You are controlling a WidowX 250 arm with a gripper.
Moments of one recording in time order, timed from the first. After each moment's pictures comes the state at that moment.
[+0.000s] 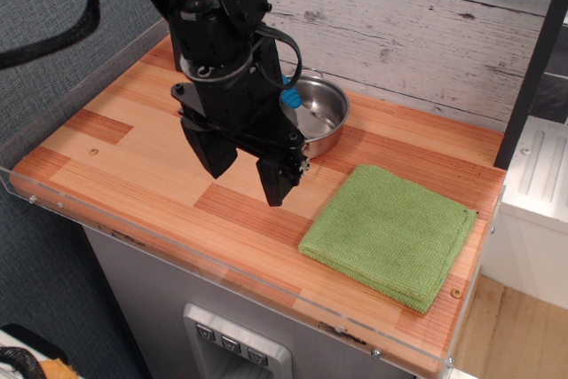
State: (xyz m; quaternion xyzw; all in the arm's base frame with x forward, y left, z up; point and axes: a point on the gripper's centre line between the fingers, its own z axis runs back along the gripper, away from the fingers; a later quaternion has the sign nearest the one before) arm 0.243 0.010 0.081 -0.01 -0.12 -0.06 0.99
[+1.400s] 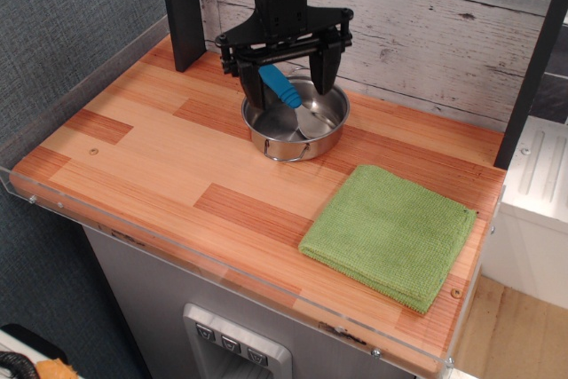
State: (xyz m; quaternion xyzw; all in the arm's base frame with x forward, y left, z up) arm 0.343 0.037 0.083 0.00 -0.11 0.39 0.91
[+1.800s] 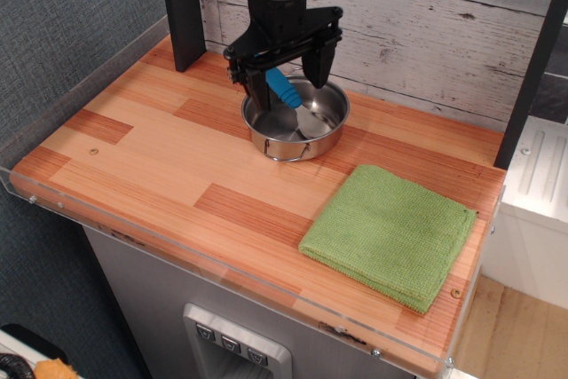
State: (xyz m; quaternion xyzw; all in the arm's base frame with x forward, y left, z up) arm 0.361 0.051 0.063 0.00 -0.12 0.49 0.87
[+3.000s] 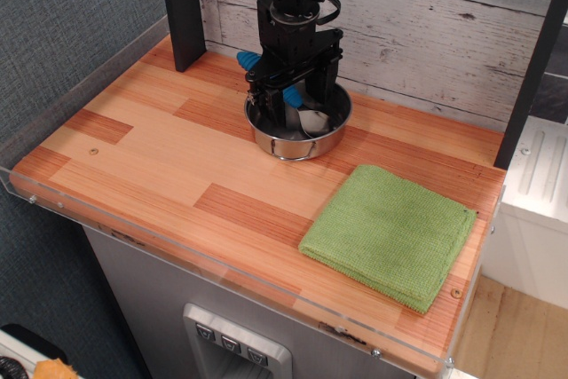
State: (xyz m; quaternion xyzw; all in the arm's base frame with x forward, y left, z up) arm 0.387 0.054 0.025 -0.01 -0.09 0.54 0.84
